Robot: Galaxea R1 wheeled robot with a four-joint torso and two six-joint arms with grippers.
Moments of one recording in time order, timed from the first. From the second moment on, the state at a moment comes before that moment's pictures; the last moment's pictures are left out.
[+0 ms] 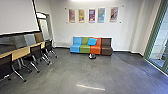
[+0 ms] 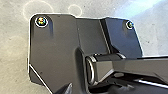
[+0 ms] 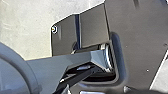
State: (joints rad) left arm 1.53 2.94 -2.55 -0.11 -0.08 0.21; right arm -1.62 2.88 -2.36 -0.05 0.13 0.24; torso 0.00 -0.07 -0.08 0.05
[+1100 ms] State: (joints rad) left arm 1.54 2.95 -2.55 -0.11 -0.08 0.21; right arm -1.62 2.88 -2.36 -0.05 0.13 0.24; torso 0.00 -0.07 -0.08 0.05
